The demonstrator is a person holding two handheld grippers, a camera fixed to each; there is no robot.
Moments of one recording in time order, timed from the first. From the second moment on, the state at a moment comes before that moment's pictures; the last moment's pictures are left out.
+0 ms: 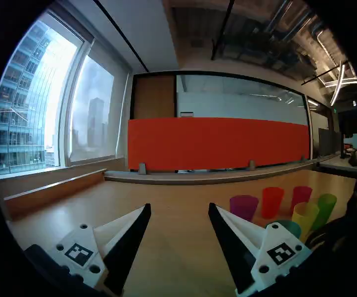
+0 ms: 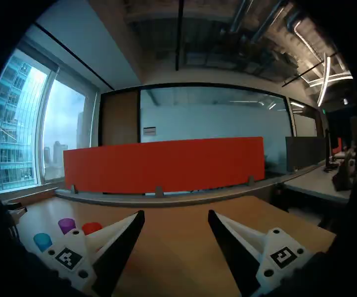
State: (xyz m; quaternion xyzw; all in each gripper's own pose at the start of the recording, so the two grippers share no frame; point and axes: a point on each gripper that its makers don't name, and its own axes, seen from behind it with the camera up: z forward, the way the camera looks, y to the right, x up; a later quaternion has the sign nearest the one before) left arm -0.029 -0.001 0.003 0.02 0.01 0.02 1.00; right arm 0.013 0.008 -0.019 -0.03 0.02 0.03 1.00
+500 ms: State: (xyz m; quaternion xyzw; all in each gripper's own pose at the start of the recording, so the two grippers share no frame) left arm -0.034 0.002 0.005 0.01 0.00 0.02 1.00; right arm 0.013 0.007 -0.018 -0.03 0.02 0.03 1.00
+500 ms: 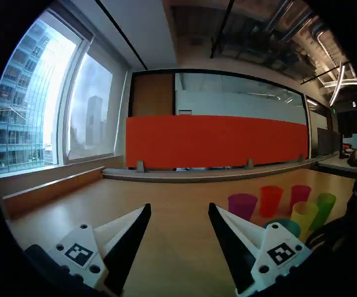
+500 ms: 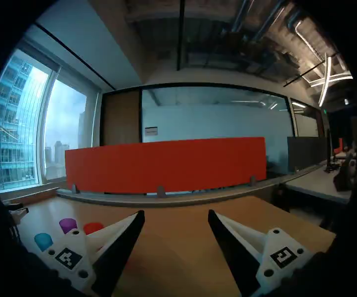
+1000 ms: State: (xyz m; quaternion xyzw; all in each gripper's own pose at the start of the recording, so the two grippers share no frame) left arm -0.034 0.003 0.005 0.01 0.00 0.02 1.00; right arm 0.018 0.007 -0.021 -0.02 0.03 0.01 1.00
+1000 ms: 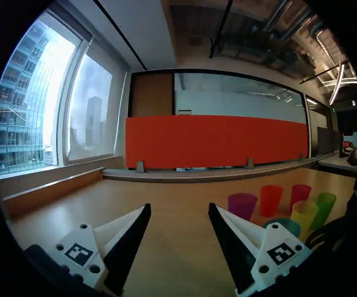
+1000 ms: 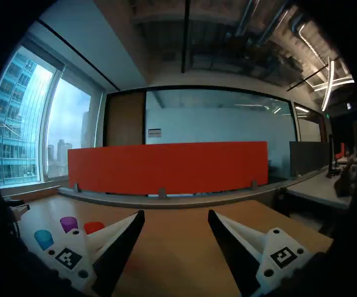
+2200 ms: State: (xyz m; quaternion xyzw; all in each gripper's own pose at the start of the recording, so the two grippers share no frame) left arm -0.034 0.002 0.004 0.01 0.00 0.02 1.00; right arm -0.041 -0.004 -0.004 -0.01 0.03 0.01 1.00
